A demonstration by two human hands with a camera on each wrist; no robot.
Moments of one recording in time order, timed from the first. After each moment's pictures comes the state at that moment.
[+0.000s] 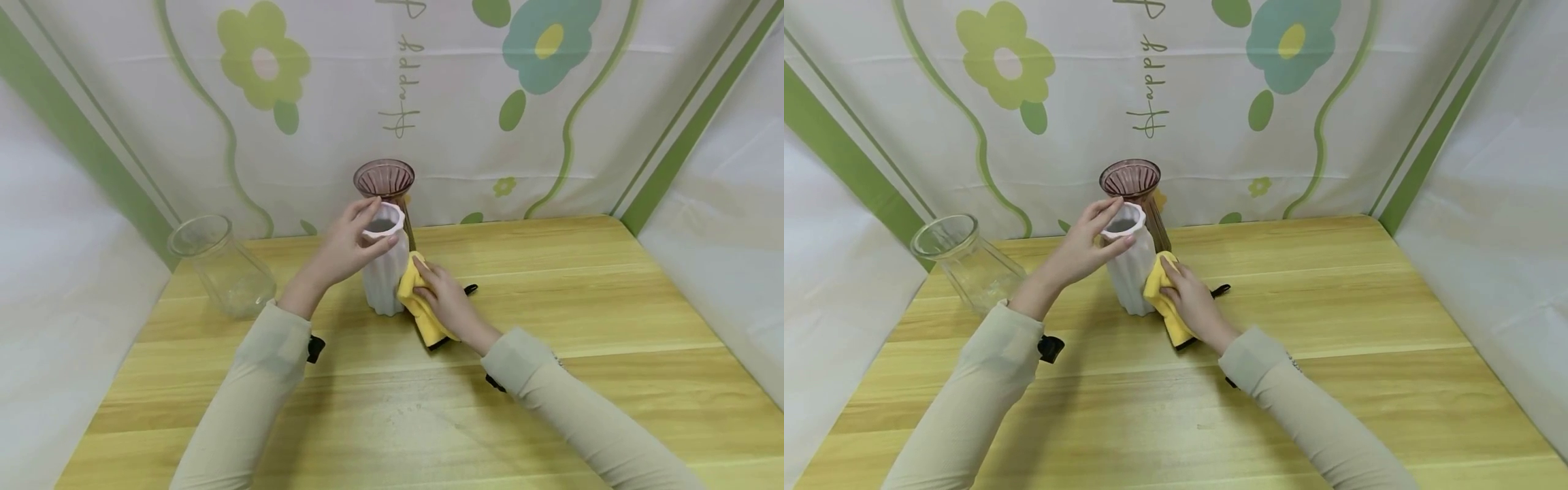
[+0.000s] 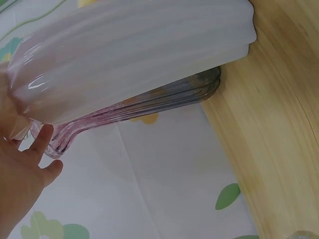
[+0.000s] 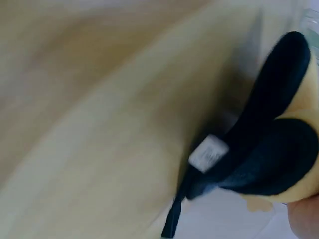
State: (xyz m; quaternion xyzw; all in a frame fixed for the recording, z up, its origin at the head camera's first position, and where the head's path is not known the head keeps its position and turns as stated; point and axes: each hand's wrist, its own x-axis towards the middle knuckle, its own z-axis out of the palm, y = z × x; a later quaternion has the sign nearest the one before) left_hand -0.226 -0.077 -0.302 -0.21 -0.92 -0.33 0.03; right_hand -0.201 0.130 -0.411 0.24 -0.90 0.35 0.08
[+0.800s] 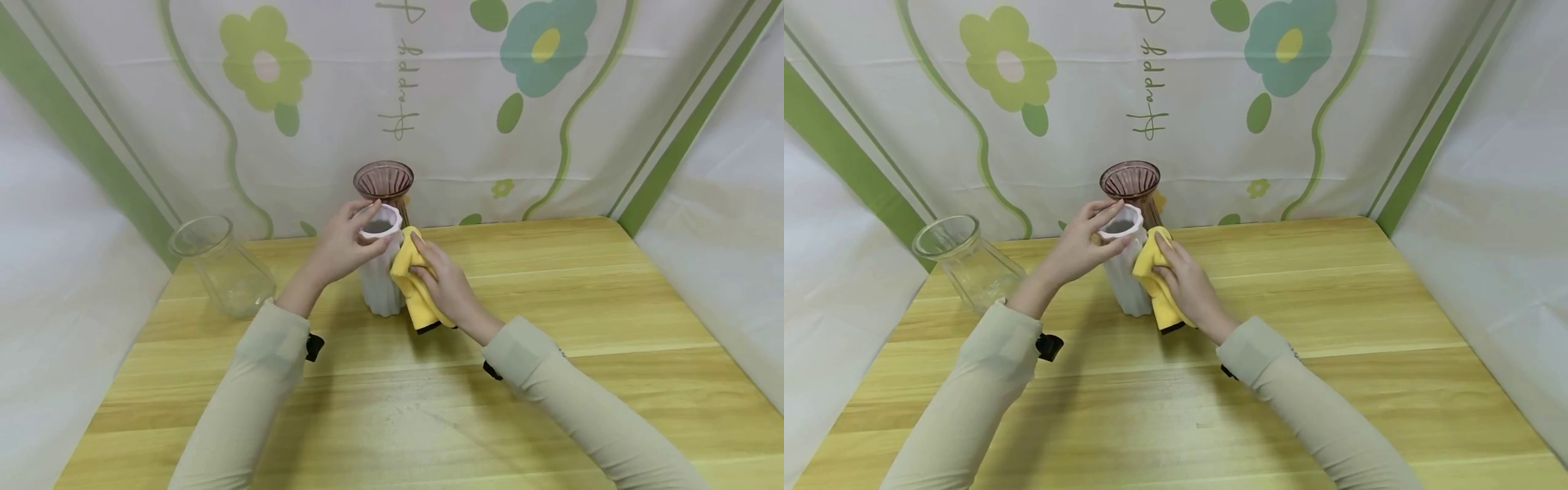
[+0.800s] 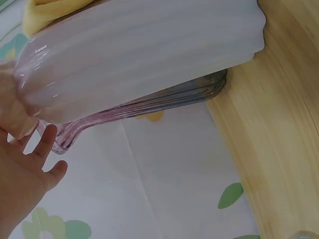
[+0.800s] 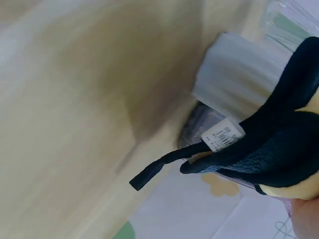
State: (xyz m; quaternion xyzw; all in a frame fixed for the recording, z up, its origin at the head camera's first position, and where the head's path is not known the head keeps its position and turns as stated) left_hand -0.223 -0.078 -0.298 -0.21 -0.92 -0.33 0.05; right_hand -0.202 0.124 -0.377 0.25 -0.86 0.42 0.14
